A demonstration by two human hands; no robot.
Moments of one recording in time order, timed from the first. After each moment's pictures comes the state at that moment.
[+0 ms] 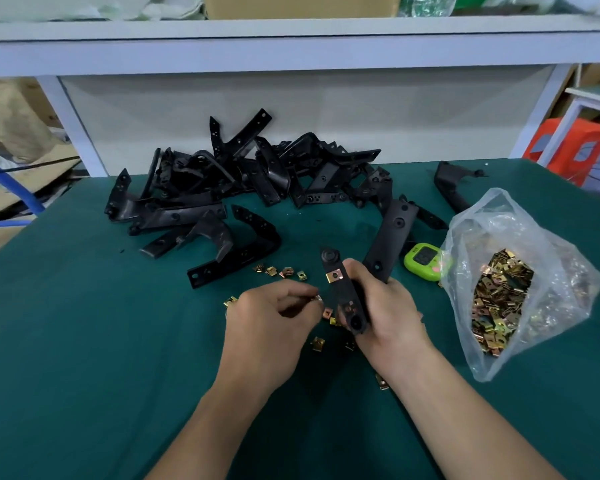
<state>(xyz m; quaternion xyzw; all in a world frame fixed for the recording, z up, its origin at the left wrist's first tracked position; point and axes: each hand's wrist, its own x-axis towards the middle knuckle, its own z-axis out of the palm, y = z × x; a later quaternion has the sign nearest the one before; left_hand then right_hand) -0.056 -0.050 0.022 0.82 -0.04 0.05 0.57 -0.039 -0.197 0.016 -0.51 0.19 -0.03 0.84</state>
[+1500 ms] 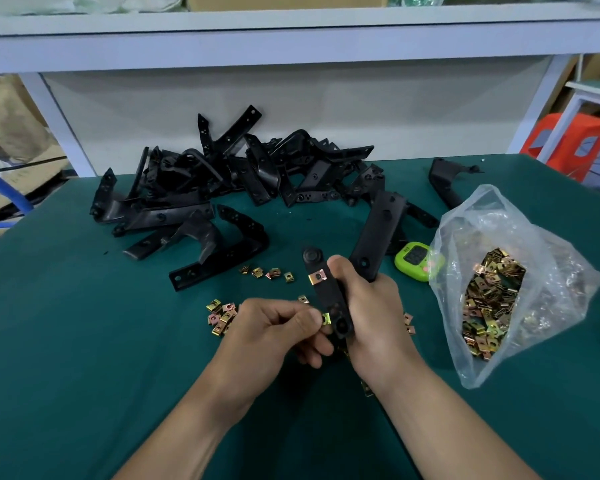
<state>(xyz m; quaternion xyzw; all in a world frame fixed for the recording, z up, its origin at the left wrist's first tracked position) -0.053 -0.049 0.014 0.69 -0.15 -0.13 0.70 -0.037 -0.195 0.016 -0.57 0.17 -0.08 0.80</state>
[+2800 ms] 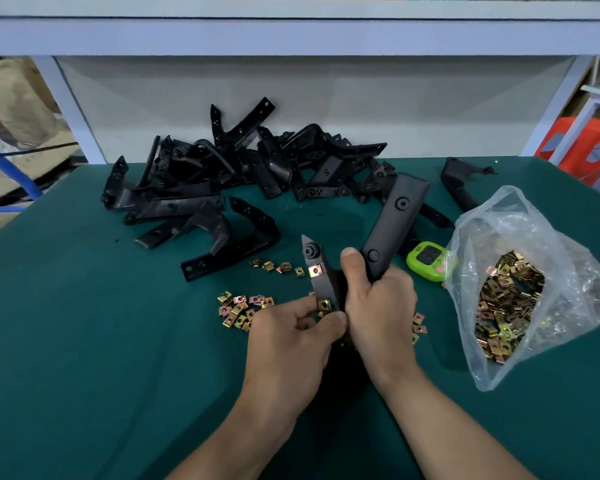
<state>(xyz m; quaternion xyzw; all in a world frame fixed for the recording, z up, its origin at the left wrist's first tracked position) -0.075 -0.075 0.011 0.72 -0.05 -0.01 0.70 -0.032 -0.195 -0.001 -0.77 0.12 -0.32 0.53</state>
